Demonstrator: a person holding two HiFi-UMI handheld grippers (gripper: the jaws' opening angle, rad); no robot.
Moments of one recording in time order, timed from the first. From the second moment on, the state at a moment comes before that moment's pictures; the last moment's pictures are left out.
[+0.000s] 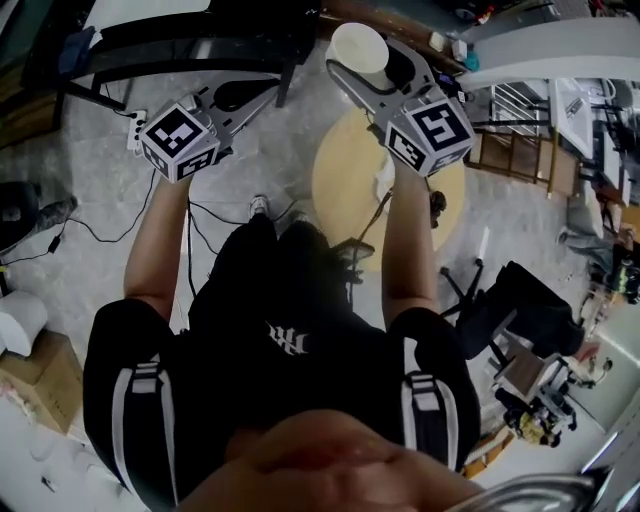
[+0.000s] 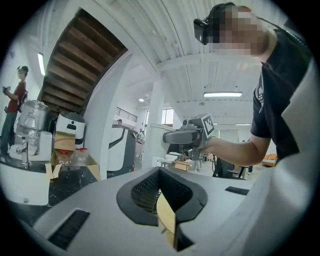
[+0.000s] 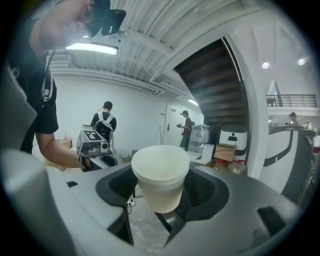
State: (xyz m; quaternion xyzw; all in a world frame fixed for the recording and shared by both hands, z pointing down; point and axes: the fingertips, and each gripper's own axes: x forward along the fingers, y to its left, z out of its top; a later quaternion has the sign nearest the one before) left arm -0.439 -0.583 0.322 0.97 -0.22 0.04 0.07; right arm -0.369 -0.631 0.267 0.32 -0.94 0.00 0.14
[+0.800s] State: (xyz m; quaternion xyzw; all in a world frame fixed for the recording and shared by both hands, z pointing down) left arm -0.483 -0.721 0.364 0.95 -0.29 0.05 0.08; right arm -0.426 -0.764 0.355 0.29 -0.95 0.06 0.13
